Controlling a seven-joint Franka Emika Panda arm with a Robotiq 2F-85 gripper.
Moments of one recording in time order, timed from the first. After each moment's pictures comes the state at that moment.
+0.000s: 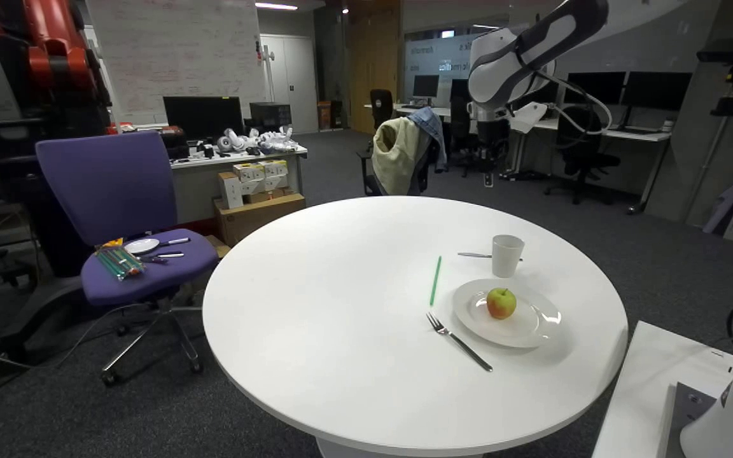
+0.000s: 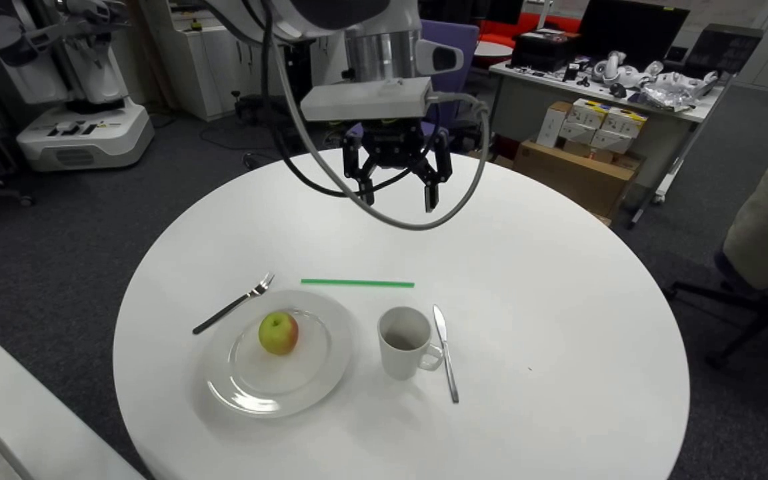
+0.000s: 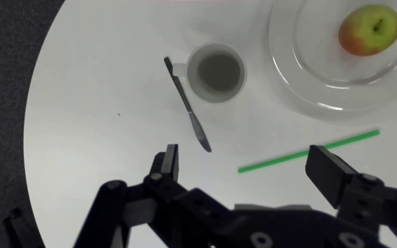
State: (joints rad) arm -0.19 0.19 -0.22 -1.88 -0.24 2.07 -0.39
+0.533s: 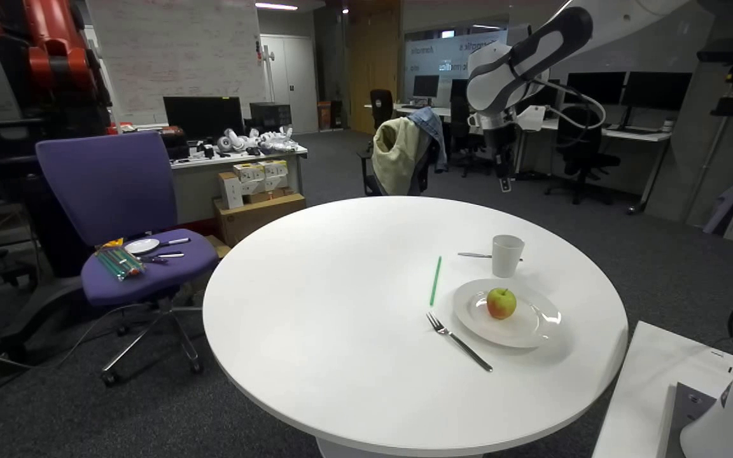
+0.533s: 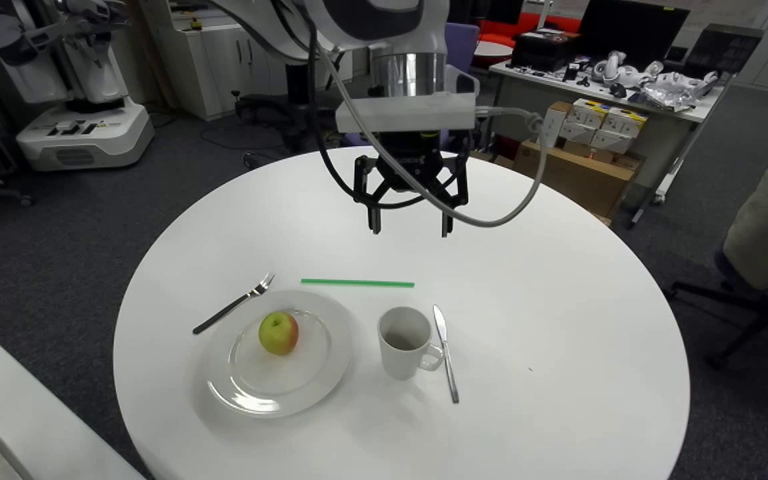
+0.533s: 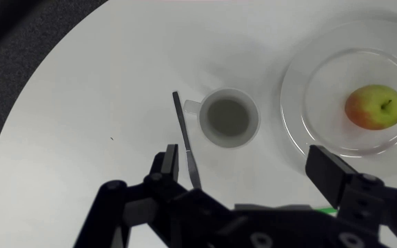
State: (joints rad) arm -0.24 0.27 -0.22 -1.80 -0.28 1.94 -0.62
